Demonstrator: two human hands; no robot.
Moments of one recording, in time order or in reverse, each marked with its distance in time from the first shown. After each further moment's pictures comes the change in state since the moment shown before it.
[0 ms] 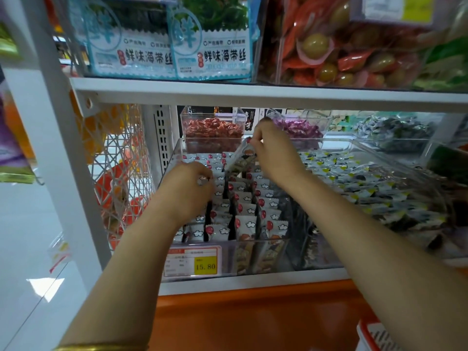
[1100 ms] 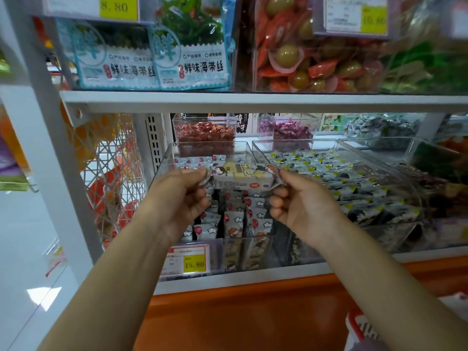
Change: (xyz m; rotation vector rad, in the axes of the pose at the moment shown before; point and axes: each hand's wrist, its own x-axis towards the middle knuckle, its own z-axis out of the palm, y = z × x) left_hand -0.018 0.023 0.000 -1.227 -0.075 -0.456; right_hand -0.091 -0.009 -0.051 1.368 -0.054 0.840
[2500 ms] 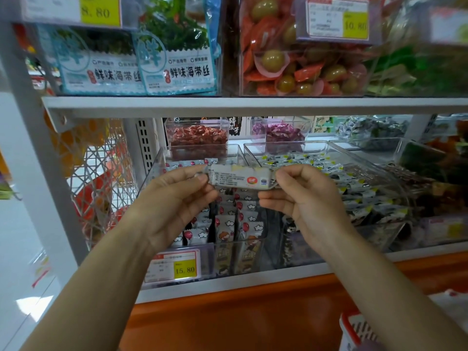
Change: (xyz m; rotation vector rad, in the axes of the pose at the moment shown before) left_hand -0.010 0.004 0.005 -0.055 -0.177 0.040; right_hand -0.010 -0.002 -0.017 -0.168 -0.031 -0.411
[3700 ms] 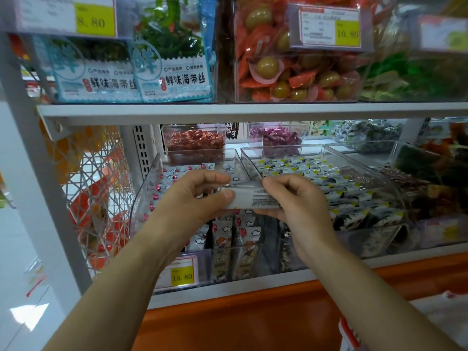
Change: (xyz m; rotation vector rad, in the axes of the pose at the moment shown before) left_hand 0.001 -0.014 0.011 0.409 -0.092 0.156; right_hand 0.000 0.012 0.008 -0.146 0.062 -0.072
